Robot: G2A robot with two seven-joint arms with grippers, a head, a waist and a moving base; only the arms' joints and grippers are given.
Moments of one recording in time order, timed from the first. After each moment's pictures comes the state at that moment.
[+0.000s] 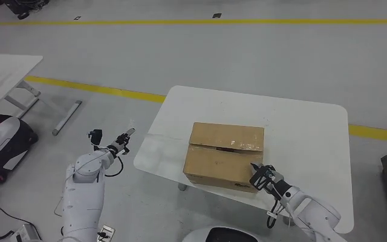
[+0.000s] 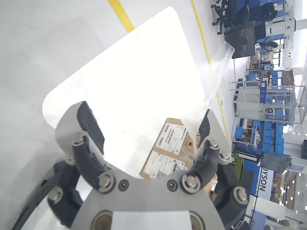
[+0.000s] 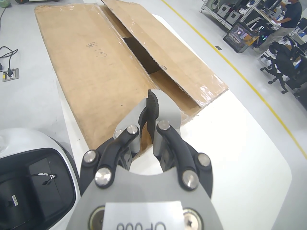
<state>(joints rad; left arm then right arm) 1.36 -1.20 -2.13 -1.36 0.31 0.10 -0.76 -1.22 -1.19 1.04 -1.56 -1.66 -0.46 0.03</state>
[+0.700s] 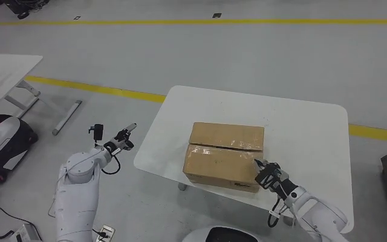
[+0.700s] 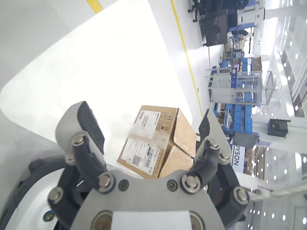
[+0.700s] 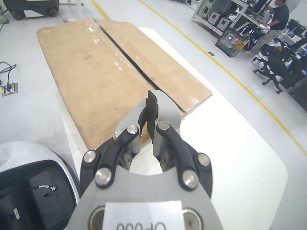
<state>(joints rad) 1.43 -1.18 -2.10 -1.51 0.12 0.07 -0.86 -1.27 -1.18 1.12 -1.65 -1.61 -0.43 0.00</state>
